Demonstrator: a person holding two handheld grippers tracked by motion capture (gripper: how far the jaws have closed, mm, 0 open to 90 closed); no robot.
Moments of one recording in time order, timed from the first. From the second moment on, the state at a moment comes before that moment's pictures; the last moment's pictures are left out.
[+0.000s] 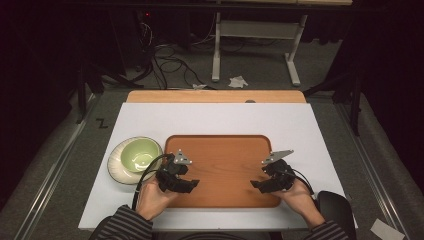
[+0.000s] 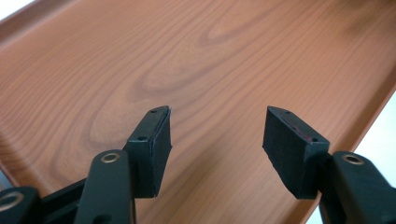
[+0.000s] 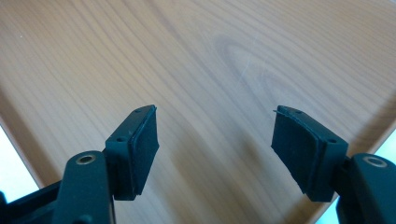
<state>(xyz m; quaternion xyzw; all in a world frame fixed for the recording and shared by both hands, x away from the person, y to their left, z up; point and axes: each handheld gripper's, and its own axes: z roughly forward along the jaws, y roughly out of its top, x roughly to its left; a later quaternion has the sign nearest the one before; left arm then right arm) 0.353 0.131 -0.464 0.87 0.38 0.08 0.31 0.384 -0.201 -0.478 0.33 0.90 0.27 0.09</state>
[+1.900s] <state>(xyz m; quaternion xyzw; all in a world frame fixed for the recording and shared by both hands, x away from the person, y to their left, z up) 0.351 0.150 -0.450 0.86 0.40 0.06 0.33 0.383 -0.199 -0.481 0.33 0.90 0.26 0.07</state>
